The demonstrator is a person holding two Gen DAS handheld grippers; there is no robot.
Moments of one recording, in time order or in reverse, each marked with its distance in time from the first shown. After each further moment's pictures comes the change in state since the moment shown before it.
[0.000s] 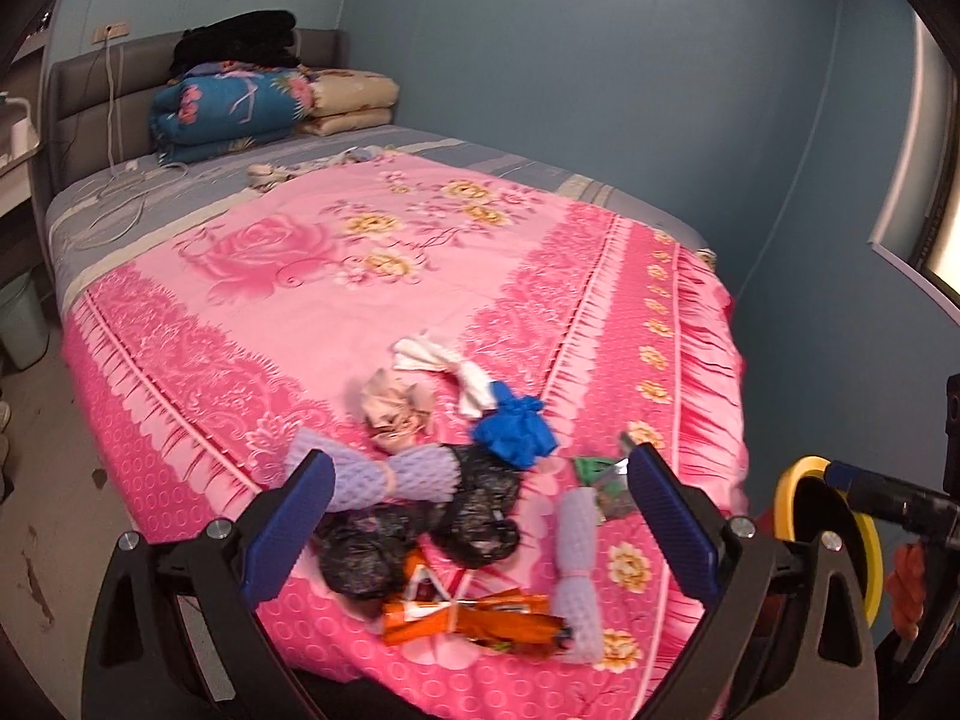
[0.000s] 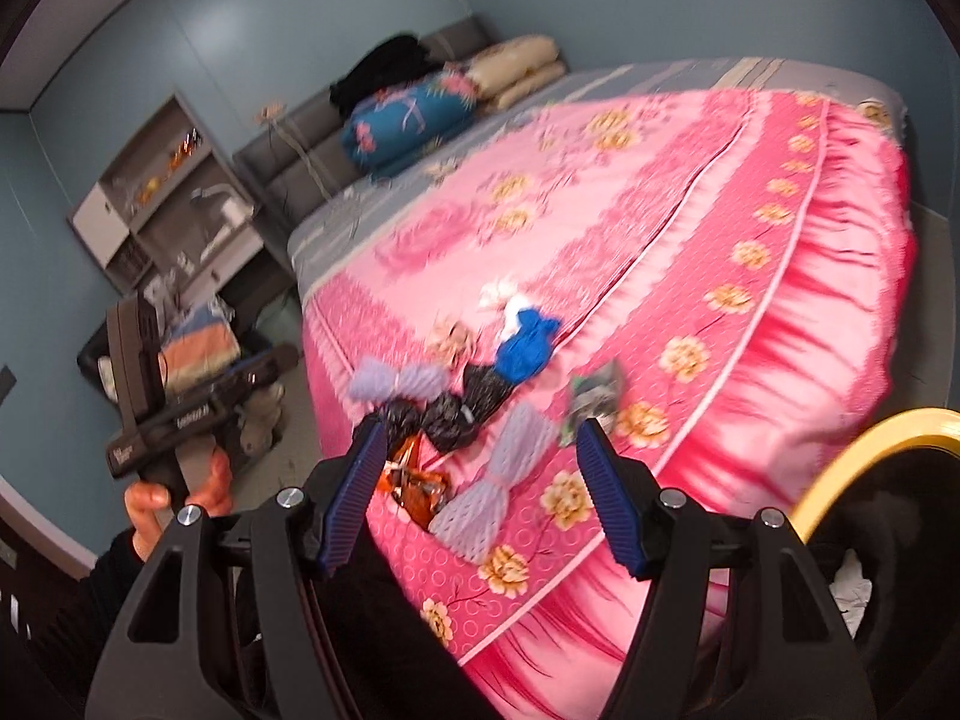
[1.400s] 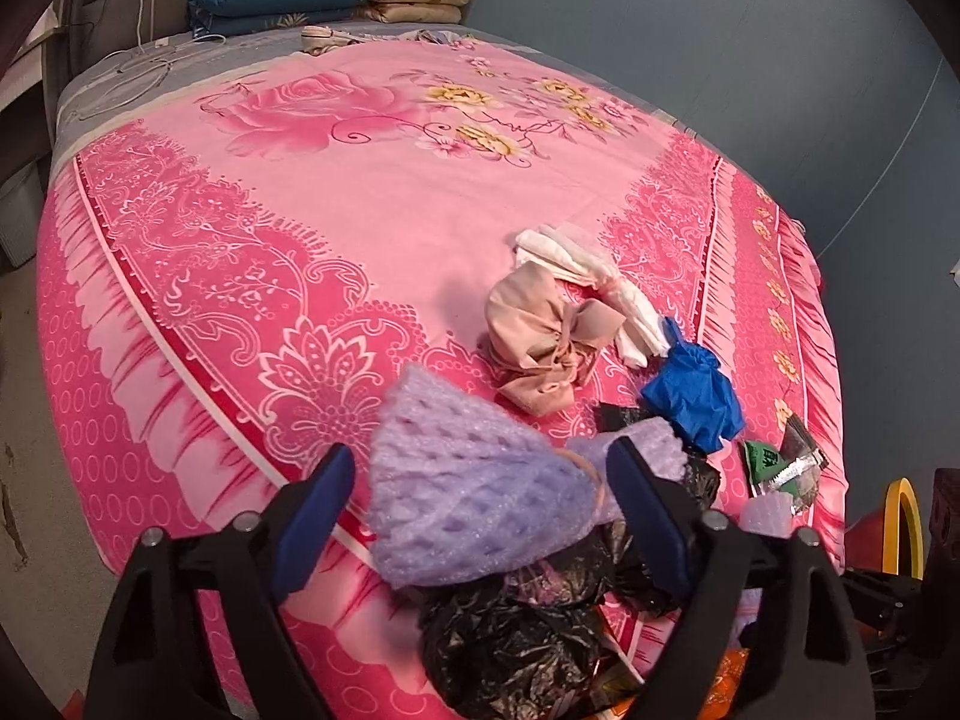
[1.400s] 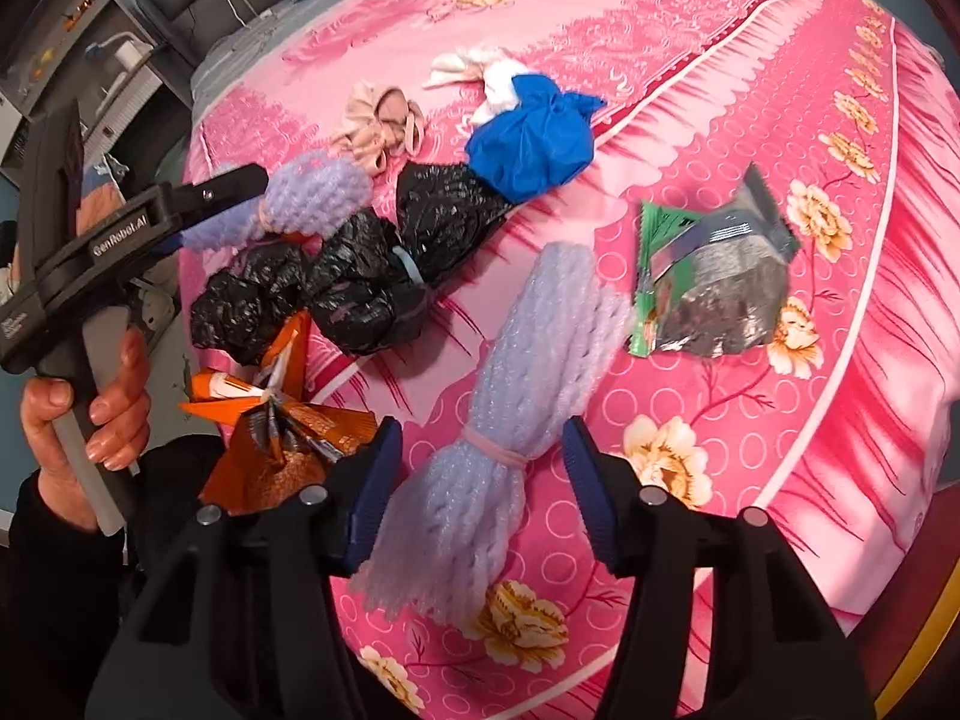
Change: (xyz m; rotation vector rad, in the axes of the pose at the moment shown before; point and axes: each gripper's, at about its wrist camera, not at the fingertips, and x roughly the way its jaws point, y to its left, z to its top) left arm 0.142 0.097 -0.024 -0.143 0.212 0.027; right arm 0.218 0.011 -0.042 -0.025 0.422 -0.220
